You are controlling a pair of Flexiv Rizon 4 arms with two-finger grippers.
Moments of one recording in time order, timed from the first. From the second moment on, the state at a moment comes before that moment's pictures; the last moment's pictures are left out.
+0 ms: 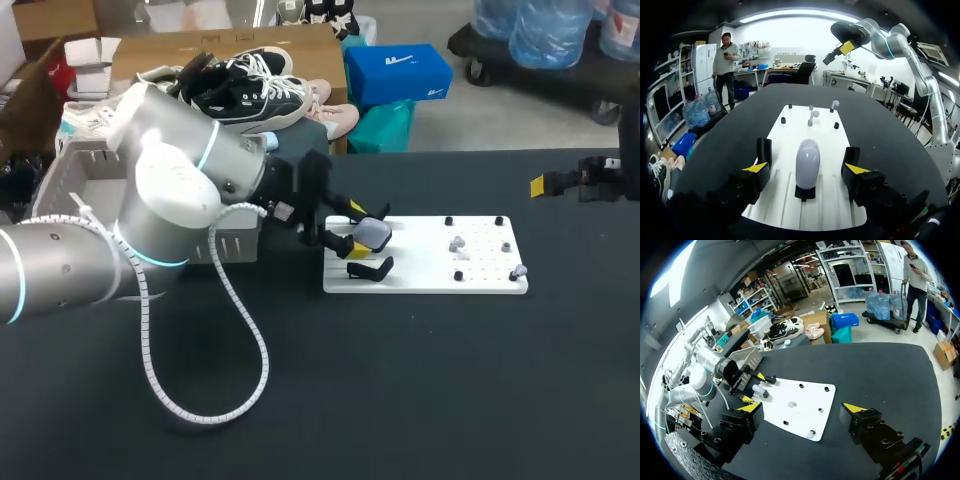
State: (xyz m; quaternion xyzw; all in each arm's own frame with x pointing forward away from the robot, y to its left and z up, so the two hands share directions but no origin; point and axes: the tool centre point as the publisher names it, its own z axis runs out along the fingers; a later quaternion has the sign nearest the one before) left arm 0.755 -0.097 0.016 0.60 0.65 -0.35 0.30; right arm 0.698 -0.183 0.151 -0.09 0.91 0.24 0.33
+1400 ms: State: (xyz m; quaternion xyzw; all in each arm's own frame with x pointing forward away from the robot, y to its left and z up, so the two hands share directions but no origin) left arm 0.751 -0.090 0.018 0.62 0.63 -0.32 0.34; right arm 0.698 -0.183 0.151 -0.09 0.91 0.24 0.33
